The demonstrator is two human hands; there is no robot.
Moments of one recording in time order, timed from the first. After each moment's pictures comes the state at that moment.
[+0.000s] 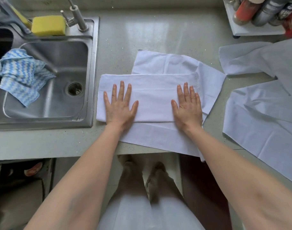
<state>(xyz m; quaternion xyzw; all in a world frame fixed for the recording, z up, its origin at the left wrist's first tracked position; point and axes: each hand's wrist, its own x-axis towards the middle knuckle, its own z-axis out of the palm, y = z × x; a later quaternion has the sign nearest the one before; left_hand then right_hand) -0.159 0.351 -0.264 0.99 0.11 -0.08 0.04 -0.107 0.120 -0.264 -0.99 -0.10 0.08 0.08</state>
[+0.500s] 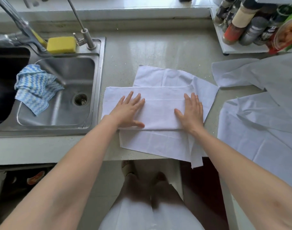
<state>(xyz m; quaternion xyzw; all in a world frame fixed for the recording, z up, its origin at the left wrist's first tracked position) -0.126 0.366 -0.218 0.97 -0.11 -0.22 0.06 -0.090 0.111 -0.228 -0.97 -0.03 0.13 0.18</state>
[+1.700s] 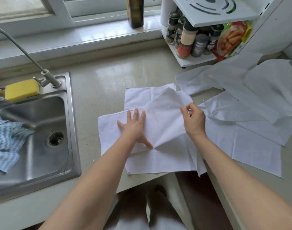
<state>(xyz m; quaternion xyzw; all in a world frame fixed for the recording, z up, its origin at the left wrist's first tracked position) -0.073 0.268 -0.205 0.94 -0.05 -0.34 0.04 -0.086 0.064 -0.176 -0.87 0.17 -0.08 0.46</state>
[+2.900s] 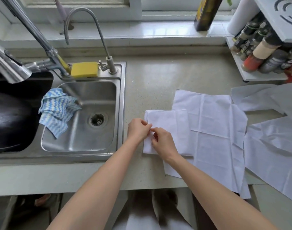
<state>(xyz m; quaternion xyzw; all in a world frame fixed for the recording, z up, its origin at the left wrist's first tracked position) -0.110 0.398 -0.212 0.82 0.30 -0.13 0.47 -0.129 0.277 -0.214 -0.90 -0.11 0.18 0.37</state>
